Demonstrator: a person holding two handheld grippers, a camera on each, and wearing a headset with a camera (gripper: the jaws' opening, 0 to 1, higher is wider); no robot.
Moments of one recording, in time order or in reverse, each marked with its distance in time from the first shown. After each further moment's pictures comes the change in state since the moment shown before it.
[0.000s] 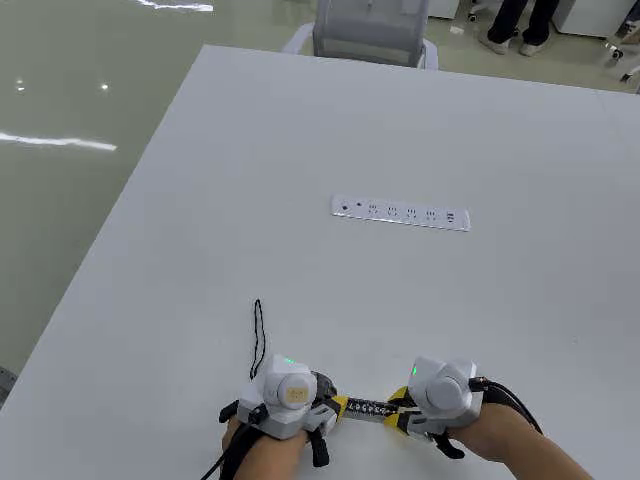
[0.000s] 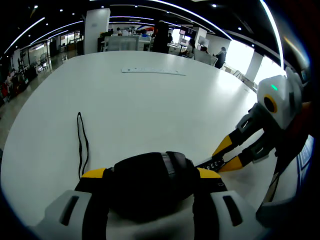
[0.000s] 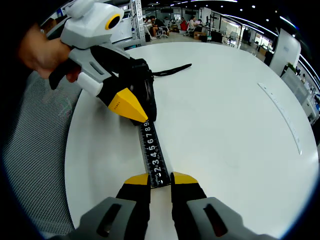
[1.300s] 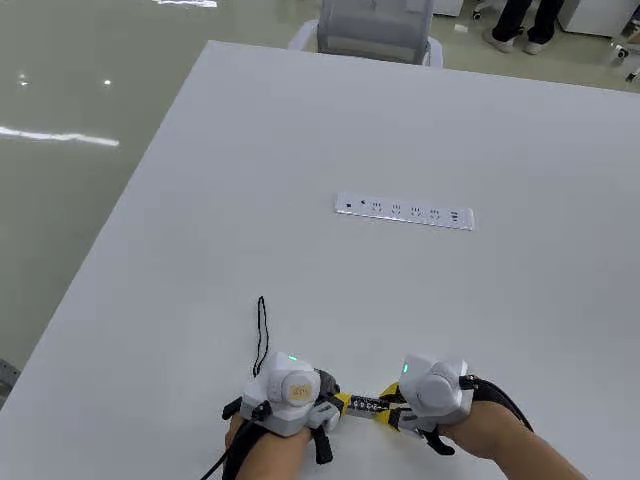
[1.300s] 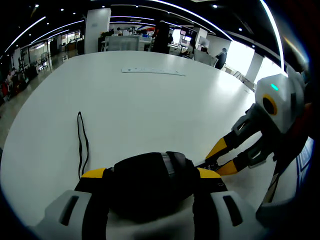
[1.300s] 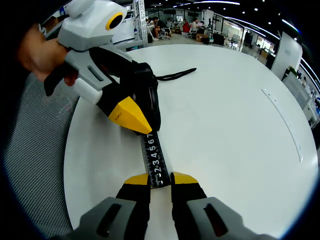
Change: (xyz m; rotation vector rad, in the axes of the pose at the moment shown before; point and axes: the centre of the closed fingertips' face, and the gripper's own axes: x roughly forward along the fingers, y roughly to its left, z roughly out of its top) left arm 0.000 0.000 0.000 -0.008 -0.002 -0.002; right arm 0.009 0.004 0.015 -0.021 -0.011 0.003
